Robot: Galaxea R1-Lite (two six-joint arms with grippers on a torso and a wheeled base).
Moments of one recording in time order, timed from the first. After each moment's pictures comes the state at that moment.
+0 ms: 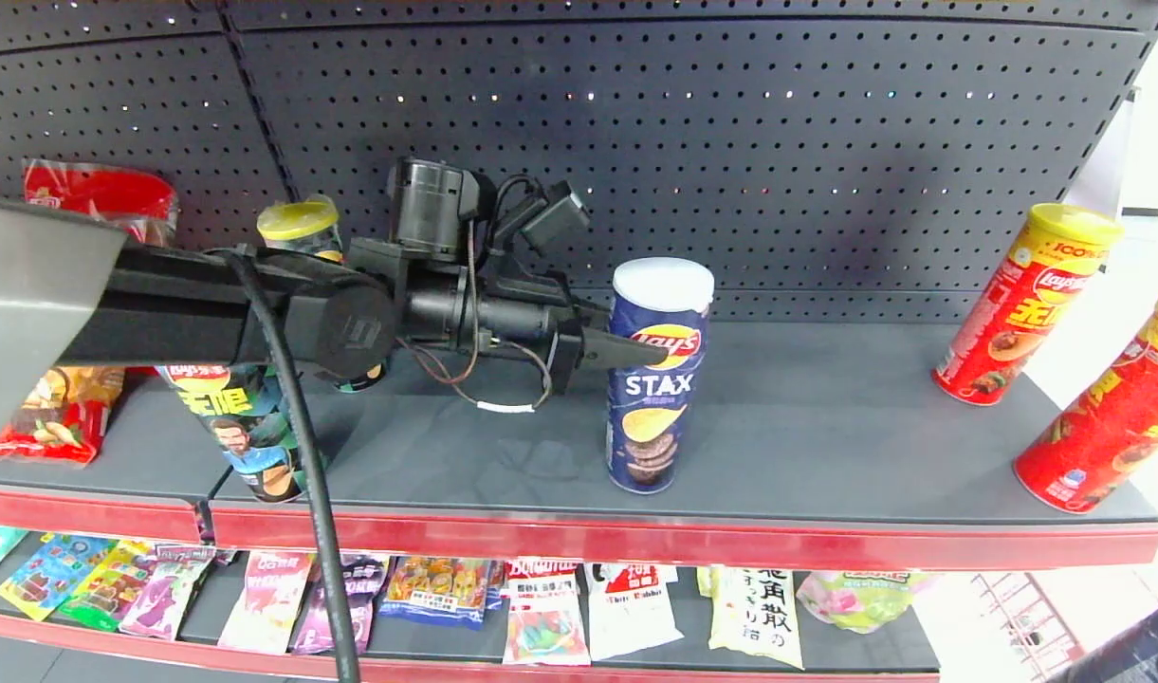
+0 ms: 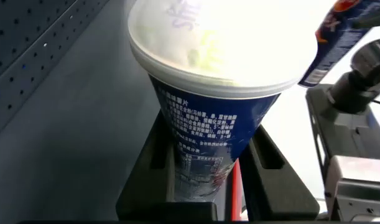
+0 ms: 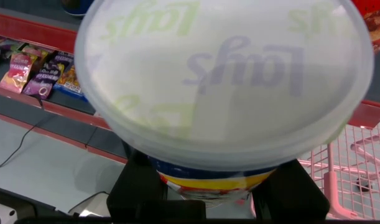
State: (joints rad) left arm -0.52 2.03 -1.47 -0.20 -0.91 0.29; right arm 0.07 0.44 -0.30 0.13 0.18 -0.08
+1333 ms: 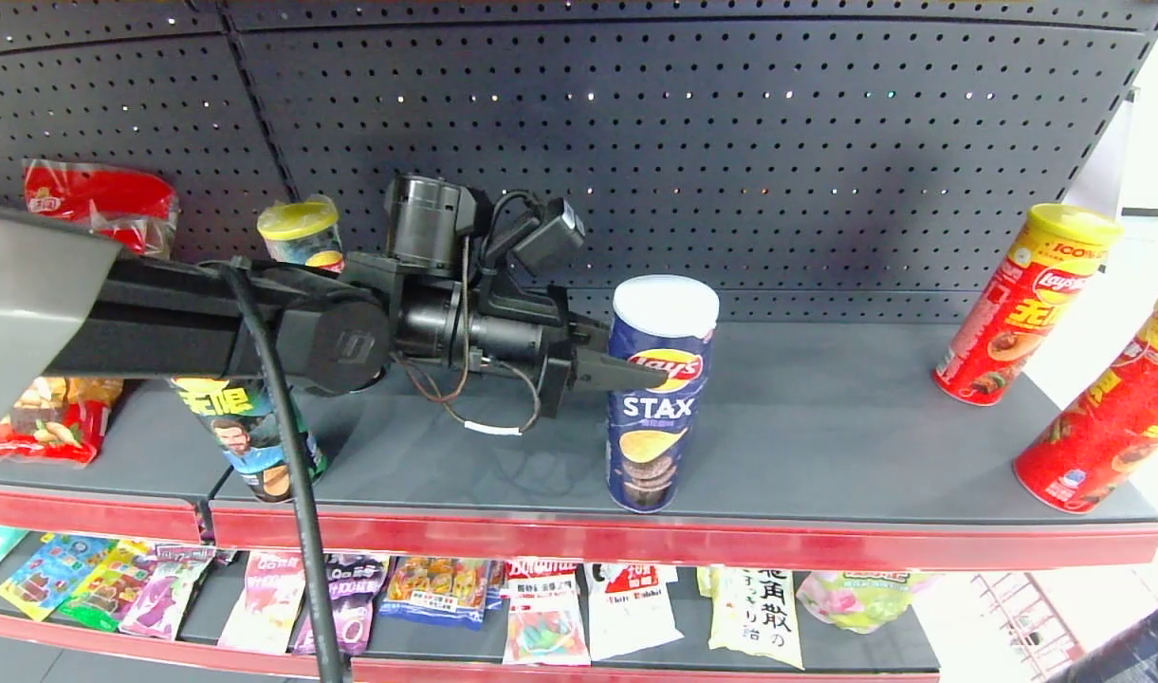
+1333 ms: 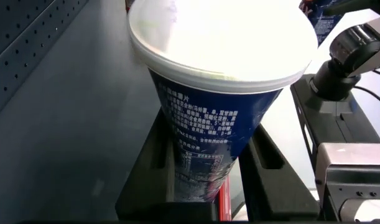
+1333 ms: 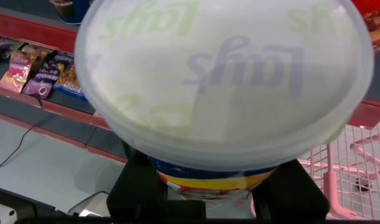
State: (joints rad) left arm -0.52 2.02 -1.41 -0.20 -0.97 0.36; right arm 0.07 0.44 -0.30 0.13 0.18 -0.08
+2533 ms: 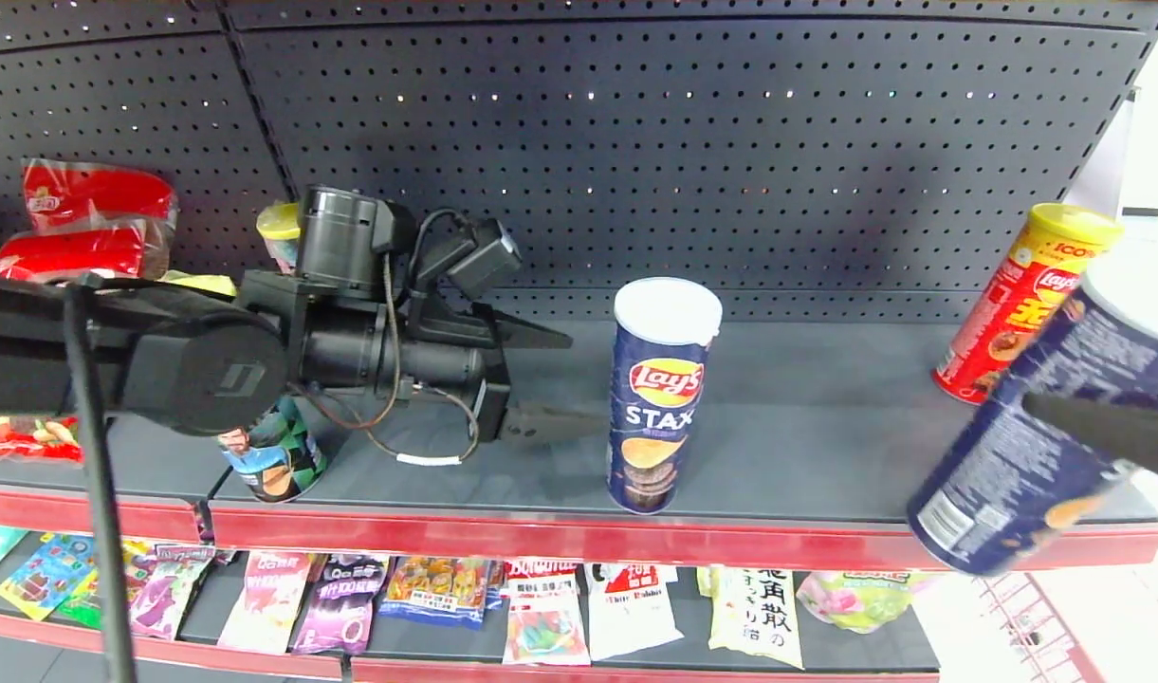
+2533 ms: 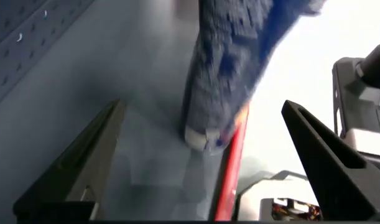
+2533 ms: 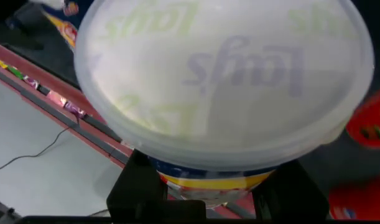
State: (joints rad) left arm -0.46 1.84 -1.16 -0.21 -0.78 0.37; right arm 0.24 1.02 -0.74 -0.02 0.23 -0.10
